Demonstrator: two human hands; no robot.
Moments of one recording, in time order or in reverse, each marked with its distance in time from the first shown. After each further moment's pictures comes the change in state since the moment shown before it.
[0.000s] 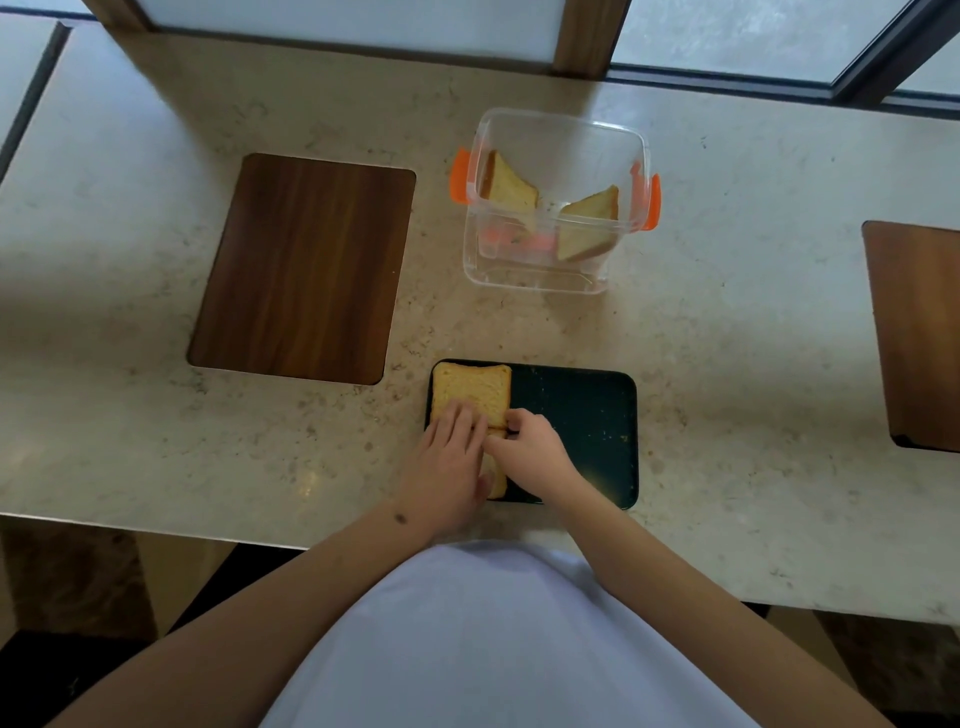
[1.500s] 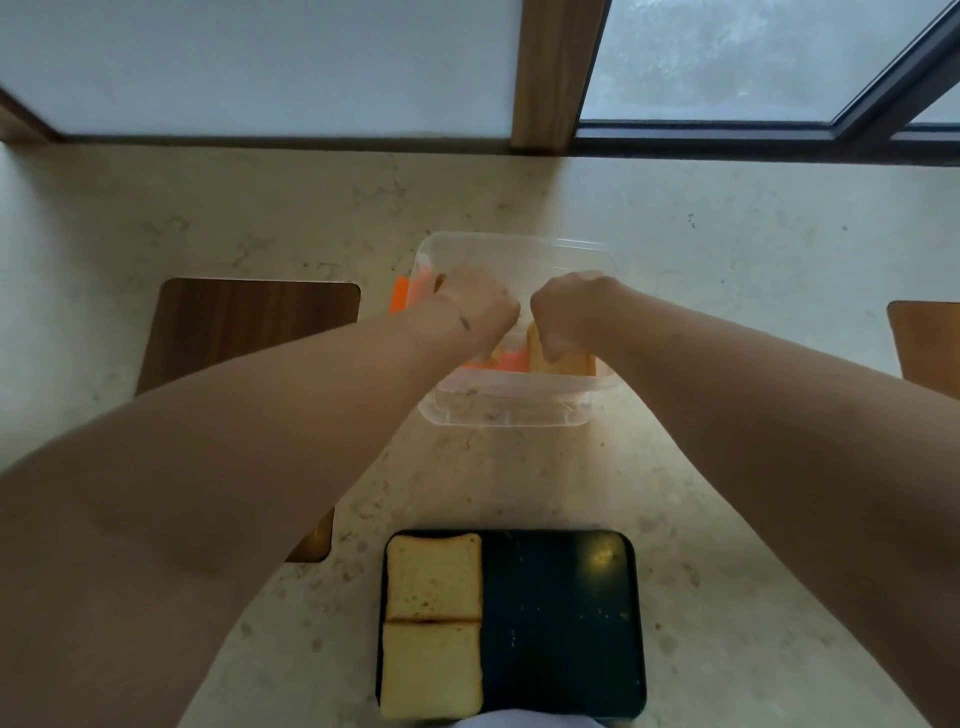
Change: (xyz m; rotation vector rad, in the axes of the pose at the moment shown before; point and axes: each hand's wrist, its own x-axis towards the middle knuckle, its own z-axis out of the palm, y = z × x) left_hand 0.348 -0.019 -0.208 0.661 -0.262 0.270; right_hand 0.220 -0.195 -0.216 -1.379 -0.151 -0.120
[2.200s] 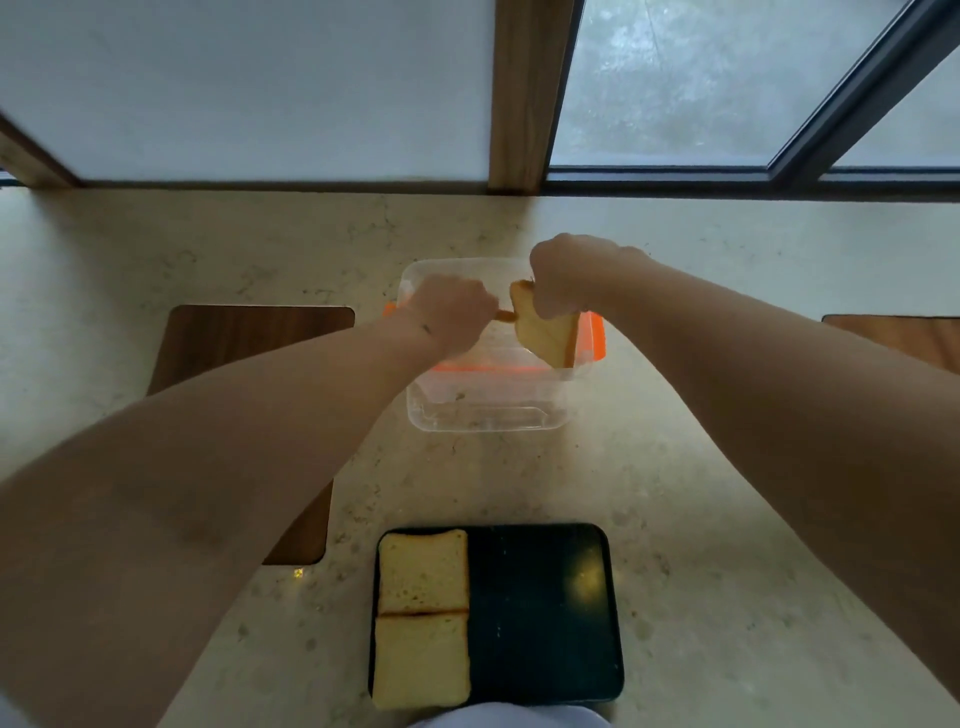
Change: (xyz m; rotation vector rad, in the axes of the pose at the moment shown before) left_hand -0.035 -0.001 -0.021 -0.051 0.247 -0.153; right_hand -0.056 0.026 -0.034 0.273 0.325 0.145
